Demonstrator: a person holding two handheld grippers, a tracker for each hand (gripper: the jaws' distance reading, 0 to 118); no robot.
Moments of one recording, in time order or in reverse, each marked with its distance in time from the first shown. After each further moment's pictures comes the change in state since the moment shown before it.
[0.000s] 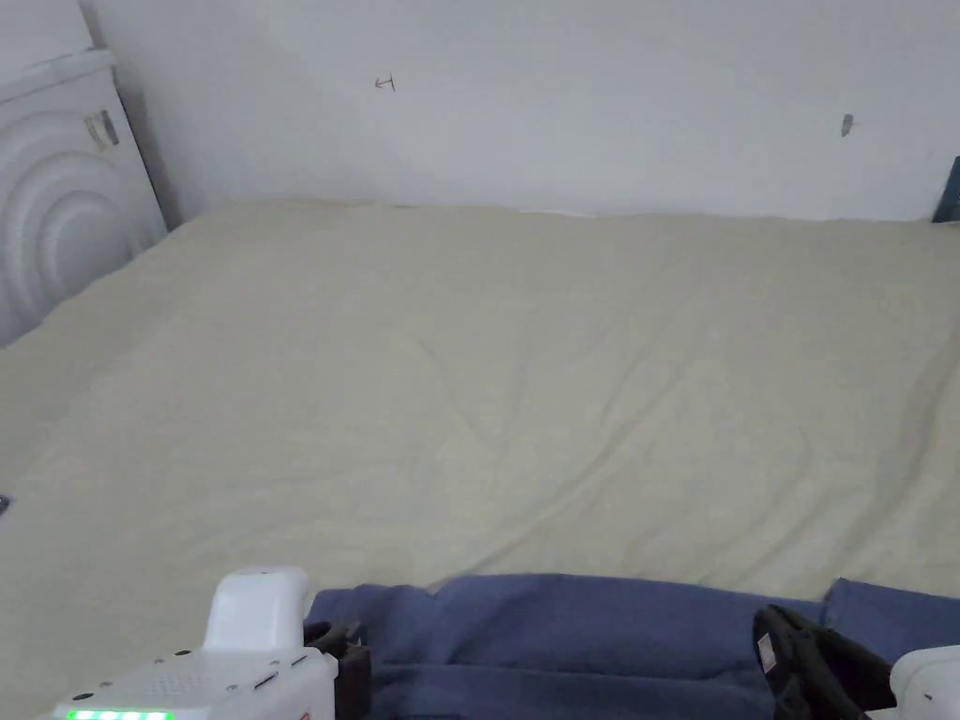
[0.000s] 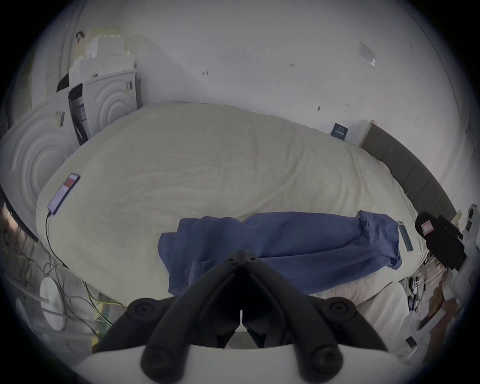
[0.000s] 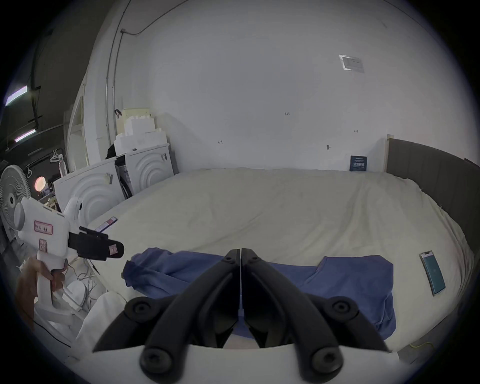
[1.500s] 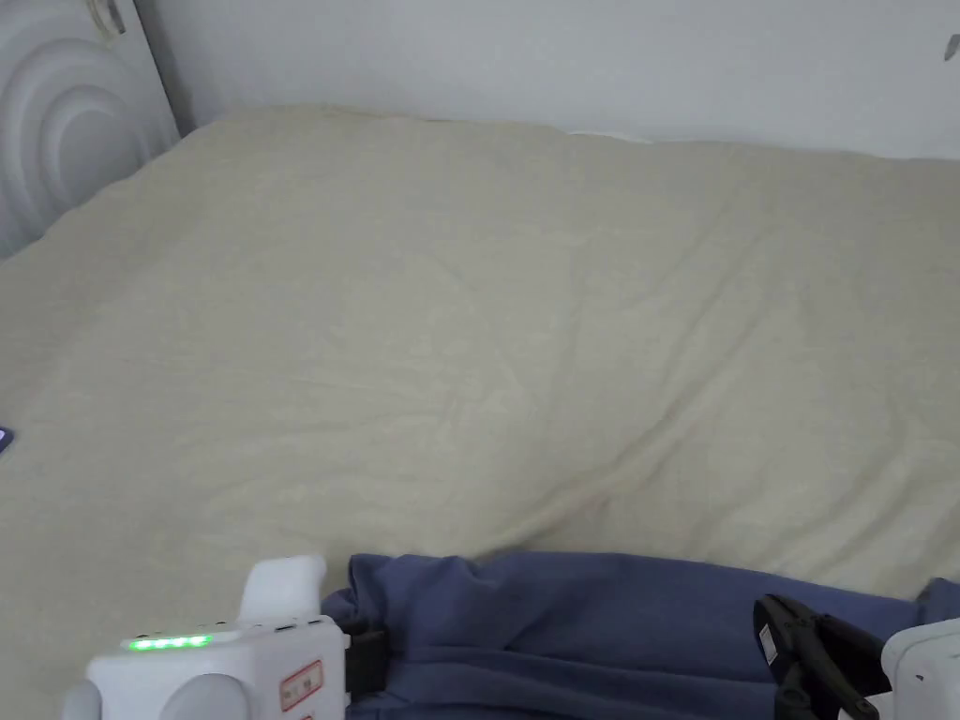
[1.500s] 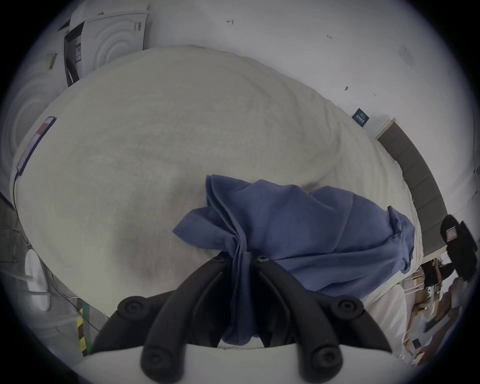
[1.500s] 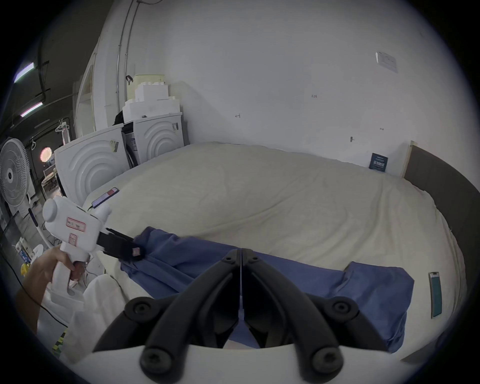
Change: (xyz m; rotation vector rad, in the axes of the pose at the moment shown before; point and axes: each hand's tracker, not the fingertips) left arm -0.086 -0.007 -0.114 -0.237 -0.055 0.152; right arm -0.029 0.007 -0.067 -0.168 0.044 0.122
